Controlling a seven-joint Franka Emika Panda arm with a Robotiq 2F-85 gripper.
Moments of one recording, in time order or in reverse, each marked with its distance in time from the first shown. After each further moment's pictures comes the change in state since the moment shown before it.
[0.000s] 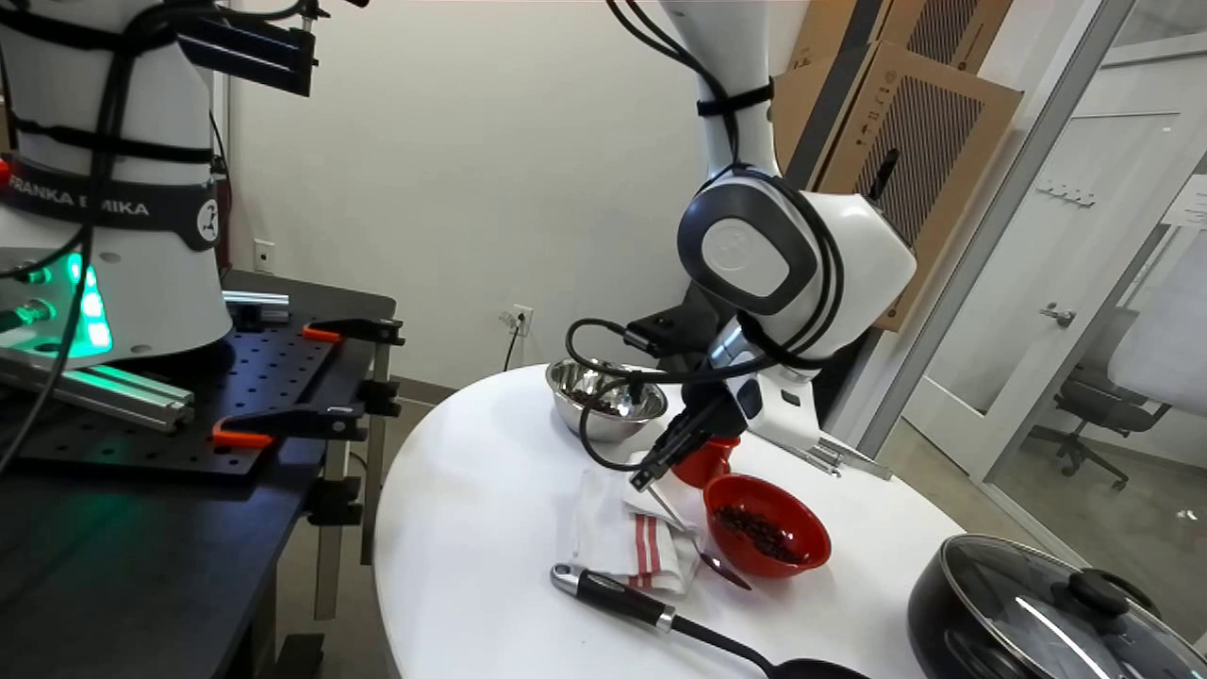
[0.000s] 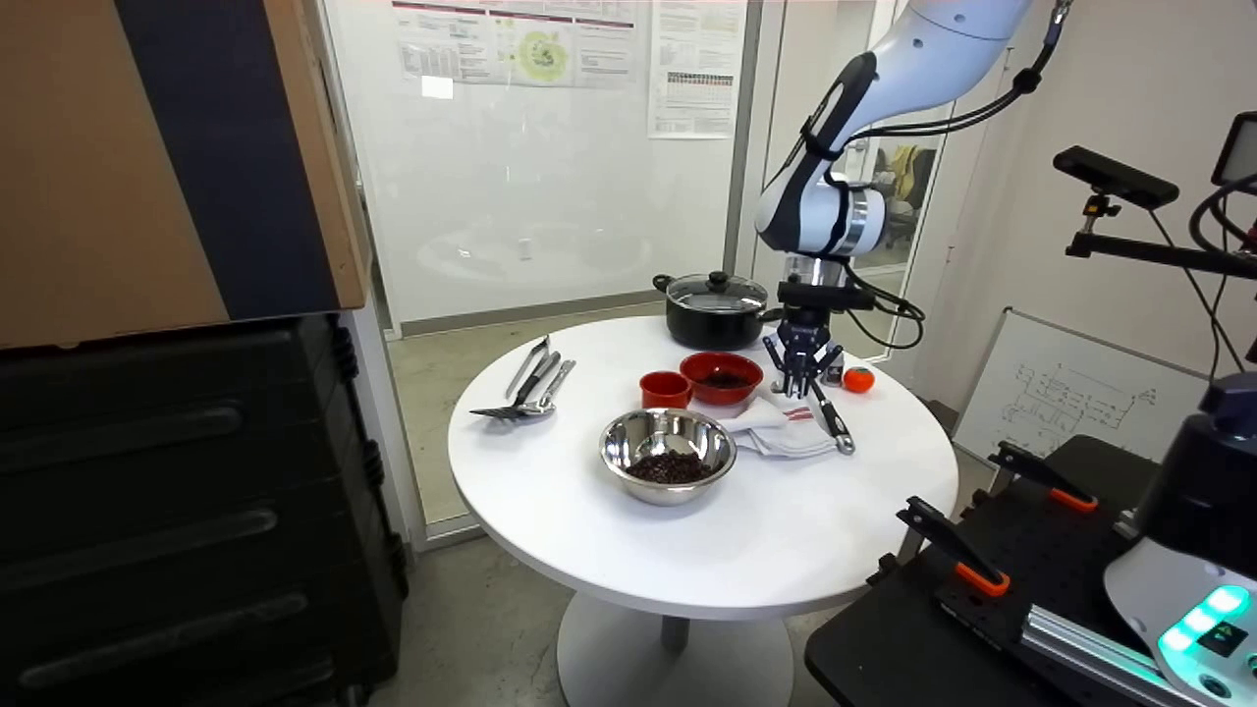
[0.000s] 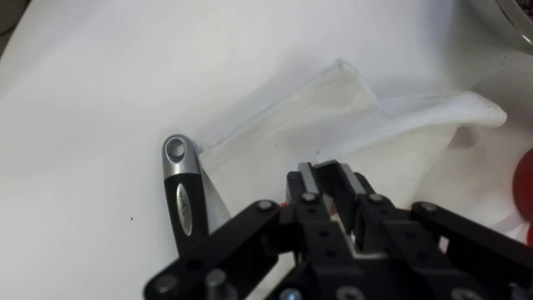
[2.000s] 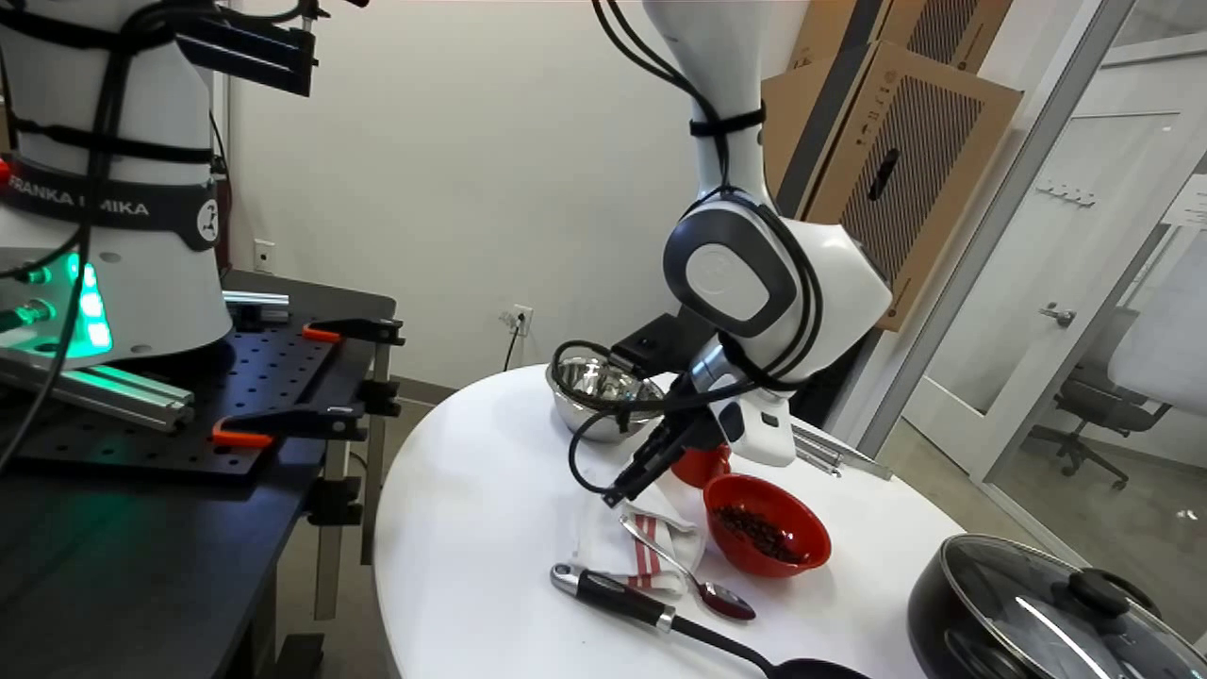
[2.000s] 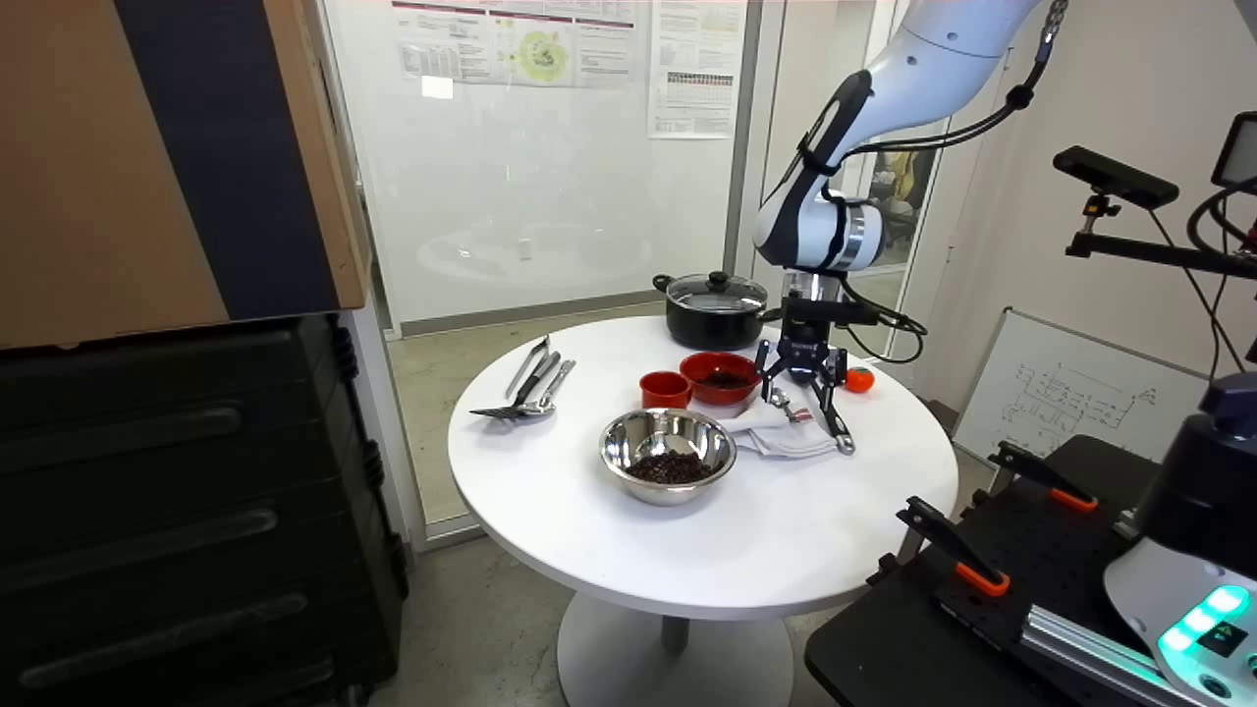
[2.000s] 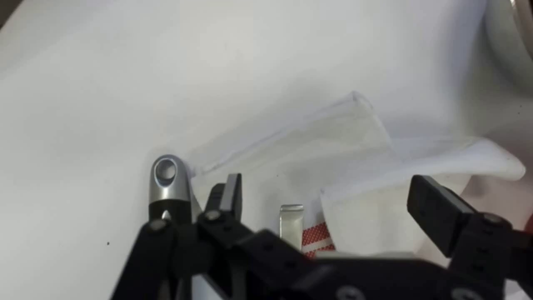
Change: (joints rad) arm -0.027 0.037 0.037 0.002 0.000 -0.018 -0.100
